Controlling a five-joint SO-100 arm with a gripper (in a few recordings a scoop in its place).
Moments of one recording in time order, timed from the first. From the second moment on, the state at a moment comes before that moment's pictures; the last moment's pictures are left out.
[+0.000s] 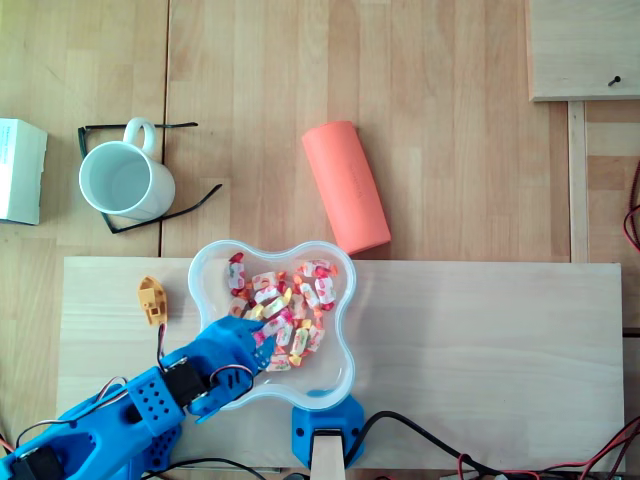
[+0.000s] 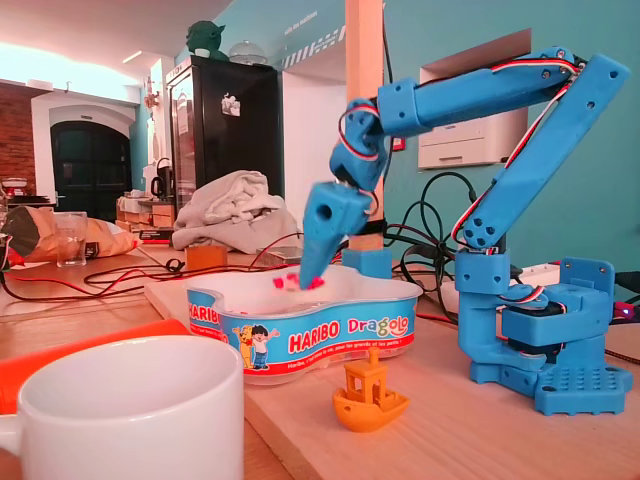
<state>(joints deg) 58.5 123.7 128.1 59.2 82.0</state>
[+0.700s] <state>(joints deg) 24.8 123.3 114.0 63.1 81.9</state>
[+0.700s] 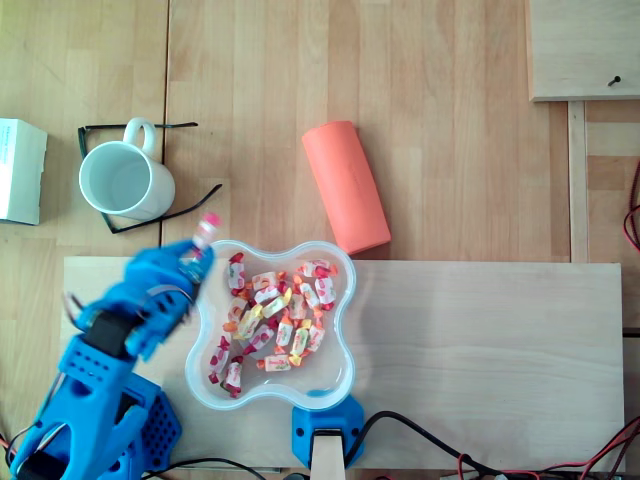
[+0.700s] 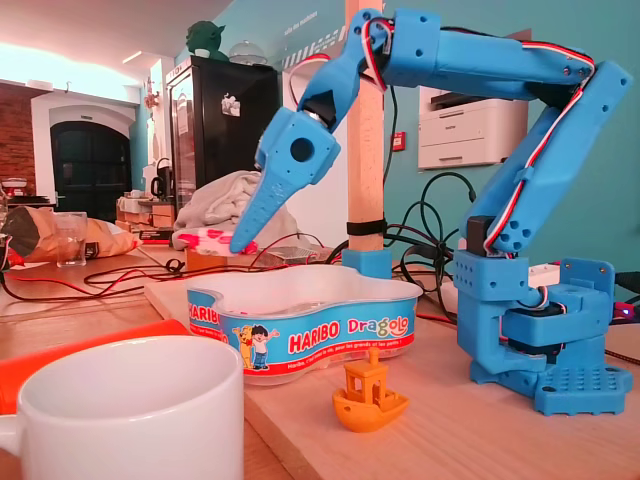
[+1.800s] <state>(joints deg) 0.4 109.4 111.1 43.9 82.6</state>
